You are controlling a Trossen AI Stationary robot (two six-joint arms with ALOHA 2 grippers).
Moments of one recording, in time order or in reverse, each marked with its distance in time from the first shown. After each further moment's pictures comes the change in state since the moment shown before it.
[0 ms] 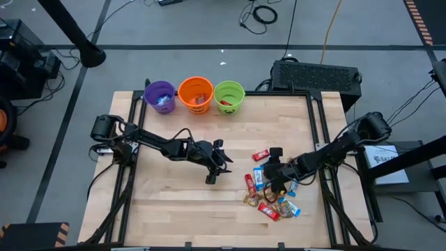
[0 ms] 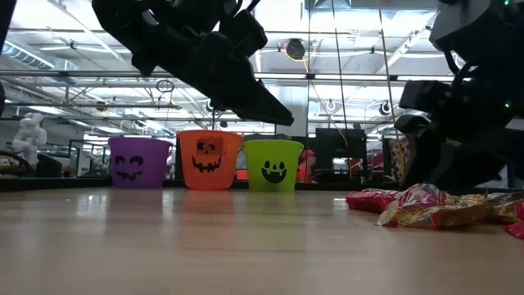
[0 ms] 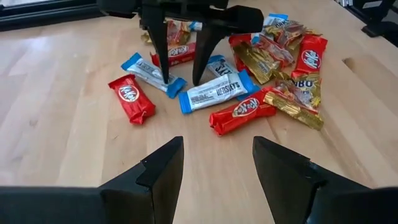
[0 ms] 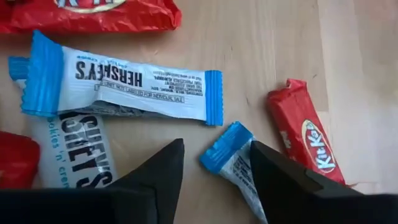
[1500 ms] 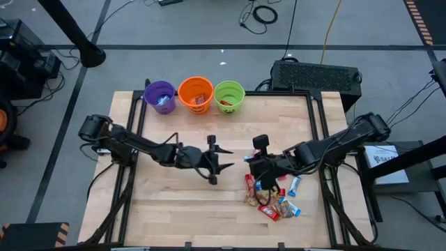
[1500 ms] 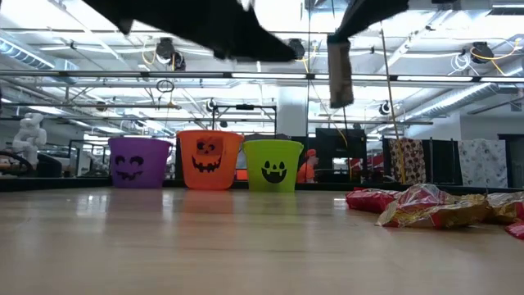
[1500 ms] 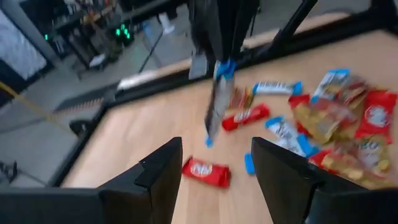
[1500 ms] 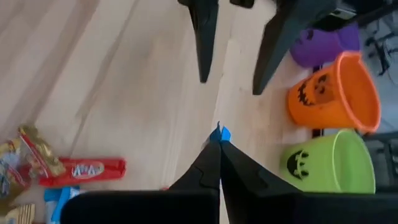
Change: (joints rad) left arm -0.128 -0.128 -0.001 0.112 -0.400 0.166; right arm -0.024 0.008 0.757 -0.585 0.072 -0.373
